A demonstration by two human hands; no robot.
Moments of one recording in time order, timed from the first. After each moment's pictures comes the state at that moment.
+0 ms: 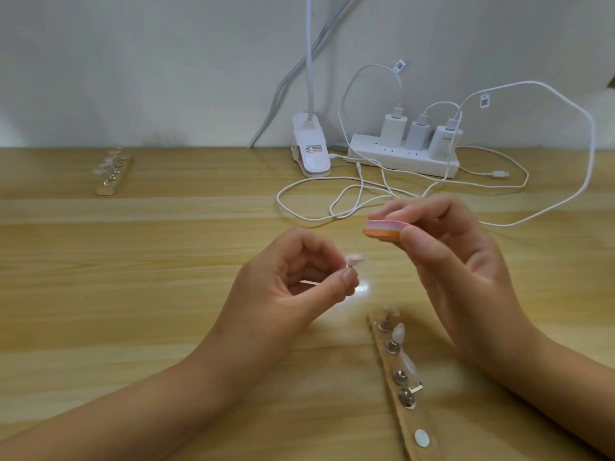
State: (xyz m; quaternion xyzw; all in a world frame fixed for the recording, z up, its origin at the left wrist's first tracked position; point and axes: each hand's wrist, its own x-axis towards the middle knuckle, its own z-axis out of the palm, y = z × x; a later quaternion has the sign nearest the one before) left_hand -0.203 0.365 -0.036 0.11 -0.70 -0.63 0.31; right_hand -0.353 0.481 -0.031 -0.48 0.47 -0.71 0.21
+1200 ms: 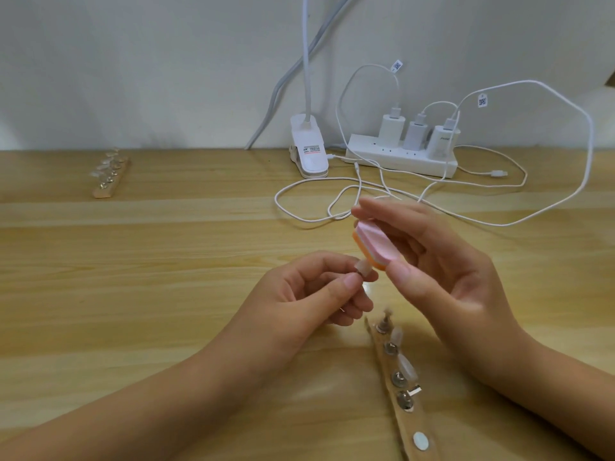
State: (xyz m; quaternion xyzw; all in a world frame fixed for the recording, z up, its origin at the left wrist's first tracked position) left_hand -0.208 0.371 -0.038 0.08 -0.64 -0.74 0.20; right_hand -0.346 0.486 -0.027 -0.58 0.52 -0.61 0.15
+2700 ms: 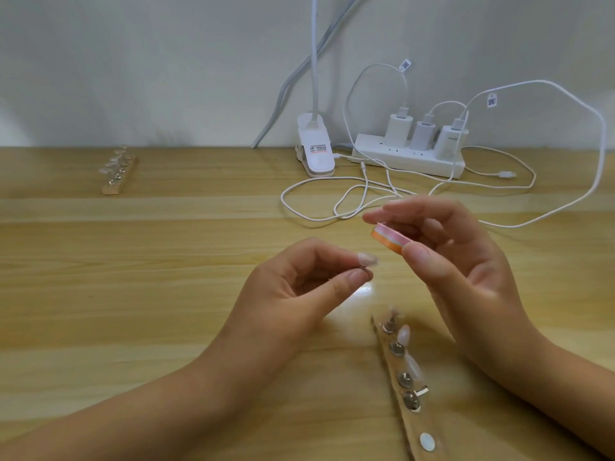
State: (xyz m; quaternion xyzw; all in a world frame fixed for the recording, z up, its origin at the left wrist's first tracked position) left_hand -0.203 0.369 -0.036 0.09 -0.67 -0.68 0.29; right_hand -0.347 0.484 -0.026 -0.53 0.49 -0.67 0.18
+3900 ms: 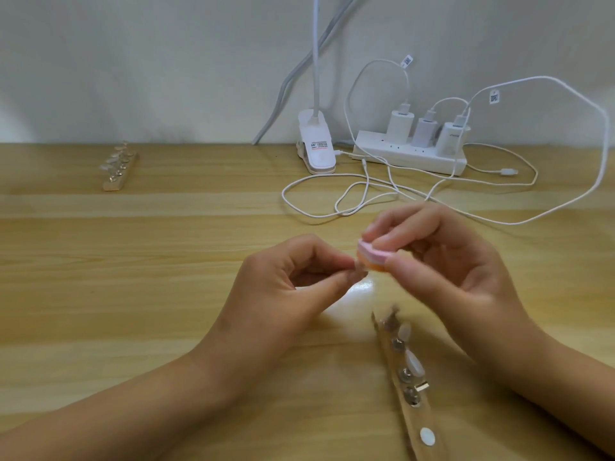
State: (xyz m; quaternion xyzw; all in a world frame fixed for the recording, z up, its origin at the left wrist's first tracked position) left_hand -0.203 0.367 -0.035 0.13 -0.71 -0.62 0.32; right_hand -0.345 0.484 -0.026 -0.55 0.51 -0.64 0.17
